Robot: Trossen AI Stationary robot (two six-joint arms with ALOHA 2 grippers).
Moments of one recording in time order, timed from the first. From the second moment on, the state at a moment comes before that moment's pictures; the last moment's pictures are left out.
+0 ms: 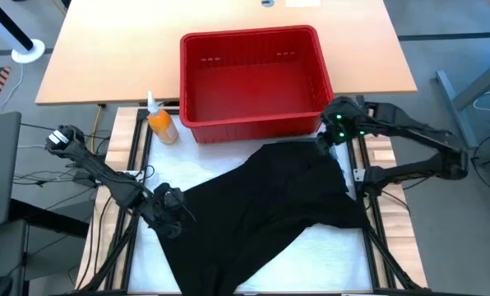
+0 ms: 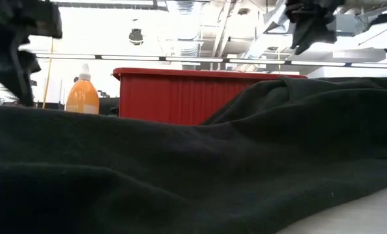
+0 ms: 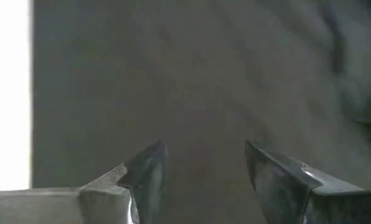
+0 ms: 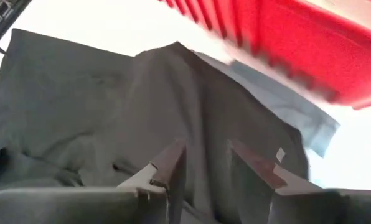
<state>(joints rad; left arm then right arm) -0.64 1.18 0.67 -0.61 -0.31 -1.03 -0.33 1.08 1.22 -1.06 0.01 0.50</state>
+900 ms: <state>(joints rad) -0.84 1.50 0.67 -0.43 0.22 -1.22 -0.20 1.39 1.22 -0.80 0.12 0.49</state>
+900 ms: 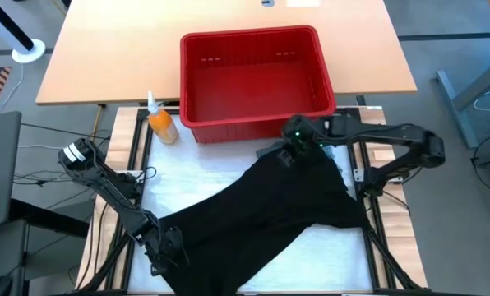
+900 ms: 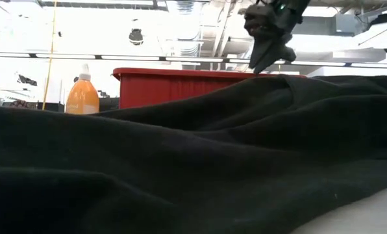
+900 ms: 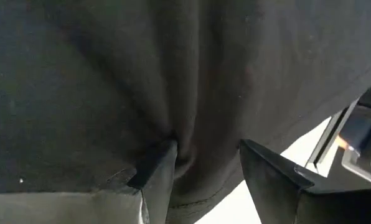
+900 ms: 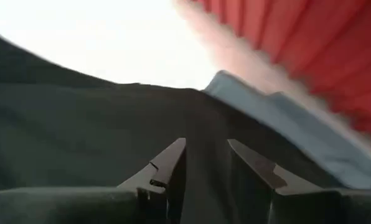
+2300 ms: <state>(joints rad) -0.90 1.21 0.66 -0.44 -0.02 -1.39 -0.20 1.65 1.45 -1.09 0.21 0.47</state>
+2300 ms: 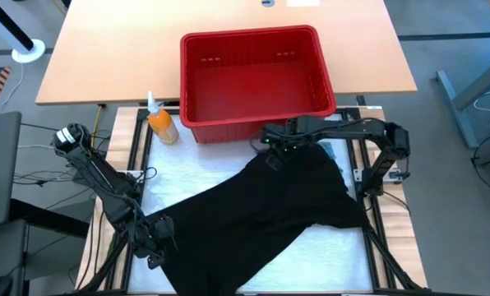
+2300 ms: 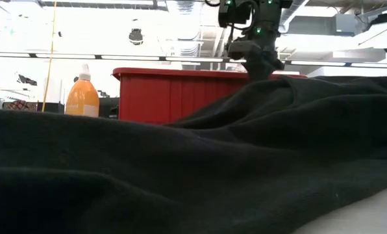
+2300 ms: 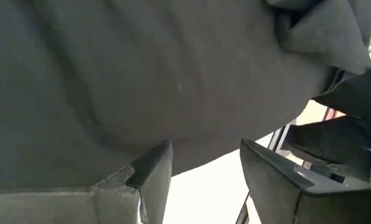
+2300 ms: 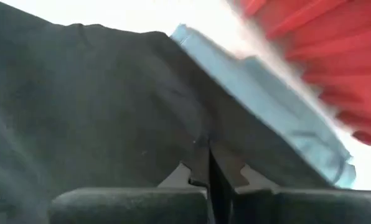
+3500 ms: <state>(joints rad) -0.50 1.43 0.65 -0.83 -0.28 -1.04 -0.17 1.52 1.45 -1.17 0.26 0.51</state>
